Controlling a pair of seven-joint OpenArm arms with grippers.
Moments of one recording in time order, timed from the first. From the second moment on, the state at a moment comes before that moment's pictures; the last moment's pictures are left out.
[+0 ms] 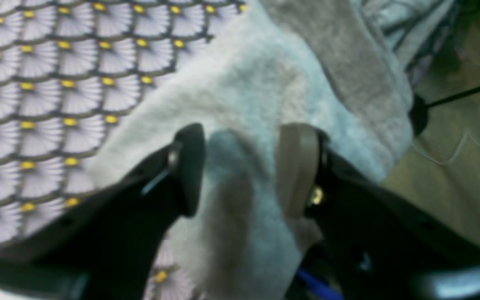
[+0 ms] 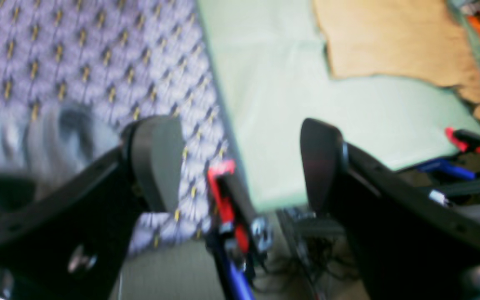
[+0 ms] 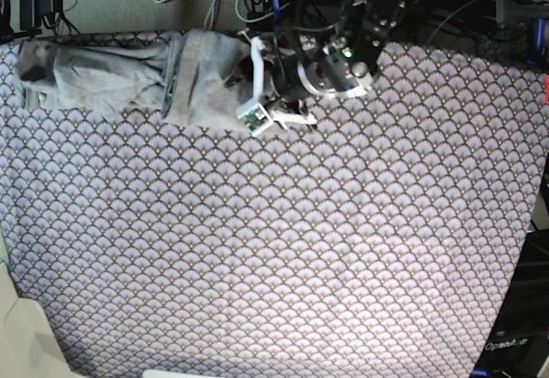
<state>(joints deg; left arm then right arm) 10.2 -2.8 22.8 99.9 -8.9 -34.0 48.4 -24.7 14.5 66.5 89.0 -1.3 40.1 -7.4</state>
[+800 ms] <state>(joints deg) 4.6 -0.4 18.9 84.8 -11.4 -34.6 44.2 -13.3 21.2 60.7 80.2 -1.0 40.2 -28.8</state>
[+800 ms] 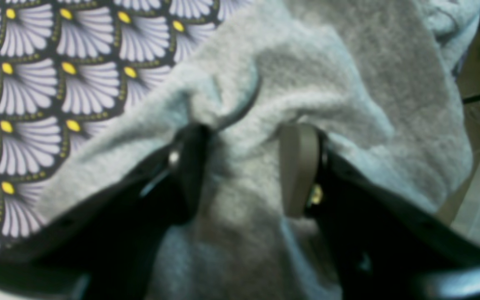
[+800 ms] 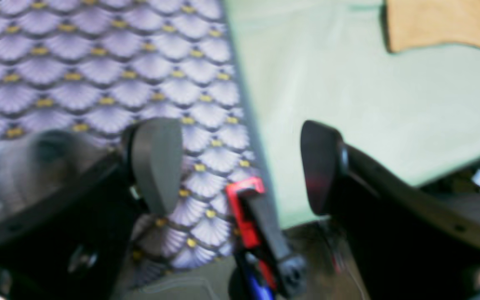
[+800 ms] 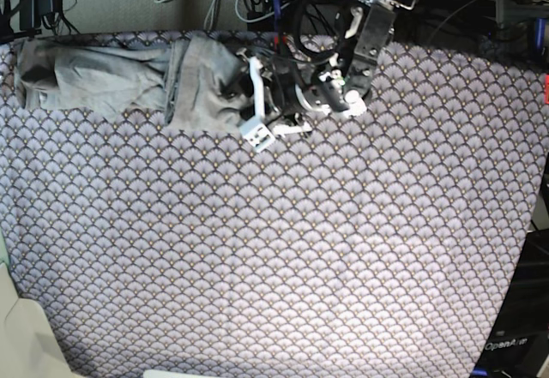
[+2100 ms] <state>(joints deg) 3.9 -0.5 18.8 84.6 -11.4 -34.9 44.7 -23.1 31.7 41.8 81.4 41.5 39.9 -60.1</state>
